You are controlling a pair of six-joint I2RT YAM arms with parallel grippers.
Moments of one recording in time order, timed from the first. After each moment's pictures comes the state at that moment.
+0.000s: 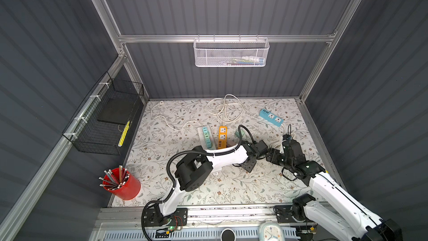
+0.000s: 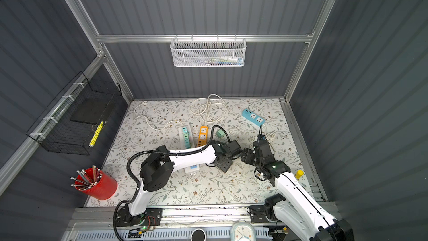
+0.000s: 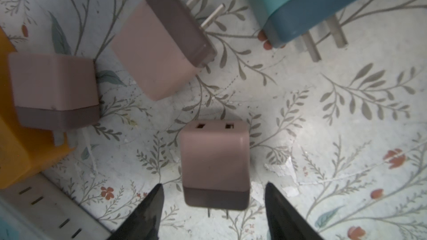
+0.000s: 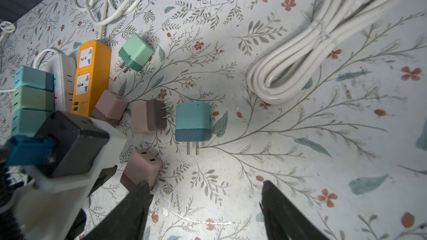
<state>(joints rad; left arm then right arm) -1.12 2.15 1.68 -0.90 -0.22 -0.40 0.35 0.86 0.52 -0.46 0.03 0.58</state>
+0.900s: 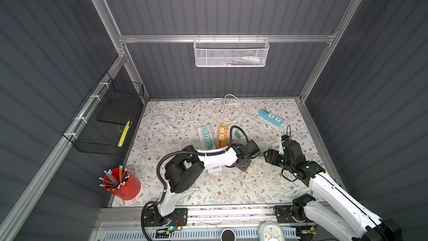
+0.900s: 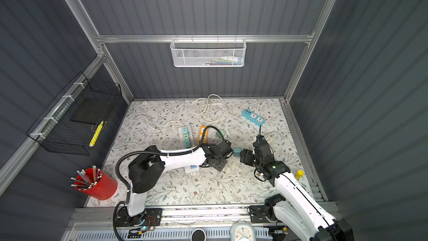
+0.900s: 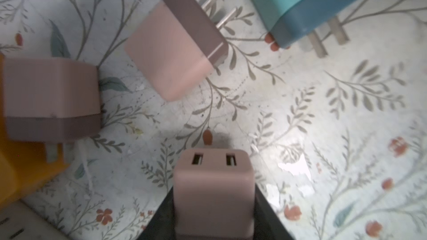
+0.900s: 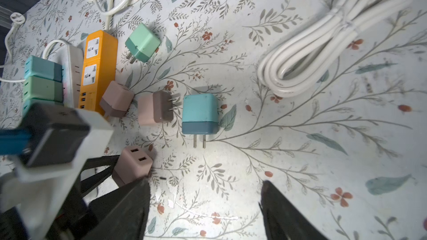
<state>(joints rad) -1.09 1.92 1.30 -0.52 -0.16 -0.30 0.35 0.86 0.52 -0.46 -0.04 0.58</state>
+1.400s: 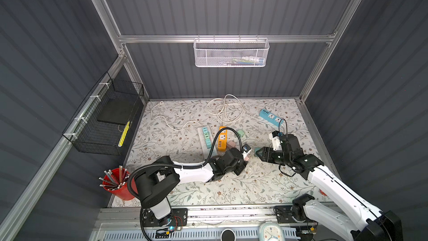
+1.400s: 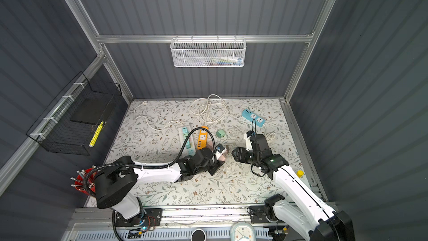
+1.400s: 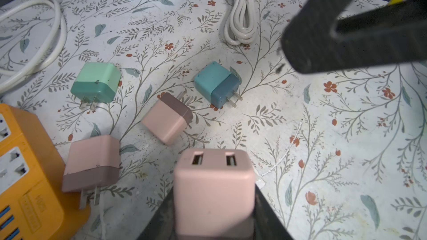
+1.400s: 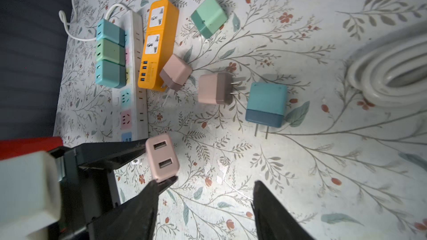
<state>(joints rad) -1.09 1.66 0.79 0.26 -0.09 -0.03 0.40 0.95 0.64 -0.50 -0.27 0.52</state>
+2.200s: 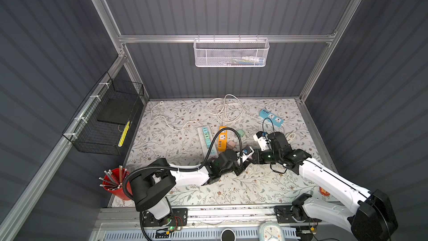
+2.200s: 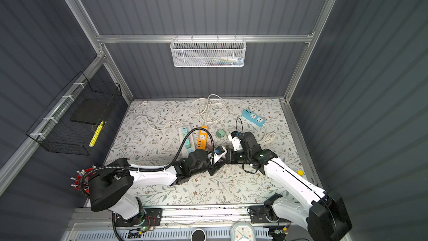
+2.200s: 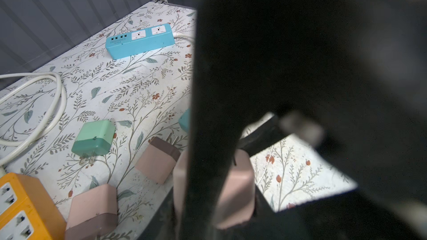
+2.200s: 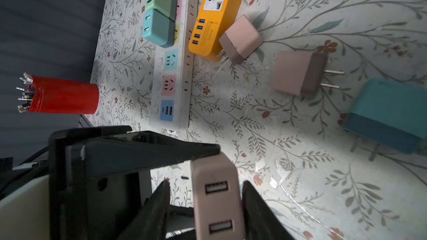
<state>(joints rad) -1.09 1.61 0.74 0.44 0.01 0.08 0.53 1.10 0.69 -0.42 -0.41 0.49</state>
